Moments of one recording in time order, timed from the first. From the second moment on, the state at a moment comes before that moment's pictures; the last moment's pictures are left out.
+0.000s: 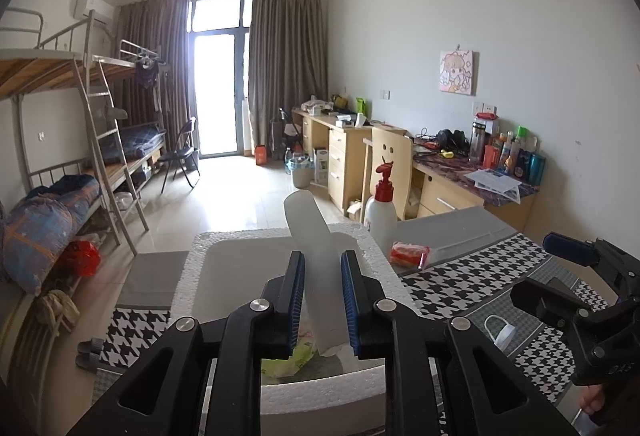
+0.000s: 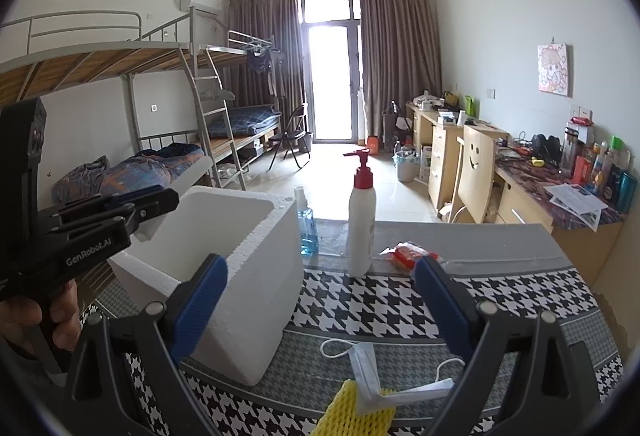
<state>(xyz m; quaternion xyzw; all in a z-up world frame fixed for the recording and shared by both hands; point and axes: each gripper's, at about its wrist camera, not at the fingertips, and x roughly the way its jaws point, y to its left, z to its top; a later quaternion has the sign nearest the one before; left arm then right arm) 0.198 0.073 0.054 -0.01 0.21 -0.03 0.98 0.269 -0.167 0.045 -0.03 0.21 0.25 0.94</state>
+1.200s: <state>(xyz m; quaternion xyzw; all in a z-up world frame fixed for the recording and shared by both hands) 0.167 0.067 0.061 -0.02 0.18 0.01 0.98 0.249 -0.178 0.049 -0.02 0.20 0.25 0.95</state>
